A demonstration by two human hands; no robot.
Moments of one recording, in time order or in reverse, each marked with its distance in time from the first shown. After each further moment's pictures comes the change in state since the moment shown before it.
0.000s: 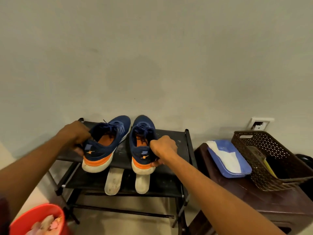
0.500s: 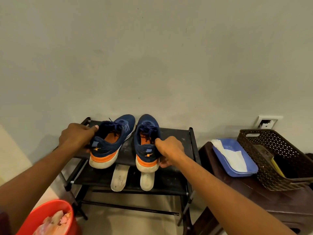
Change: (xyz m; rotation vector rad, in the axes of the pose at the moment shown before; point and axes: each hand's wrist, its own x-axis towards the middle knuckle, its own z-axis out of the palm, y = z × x) left_hand -0.020 -0.019 0.012 -0.220 0.350 0.027; right_hand -0.003 0.010 -0.007 -0.031 -0.070 -0.005
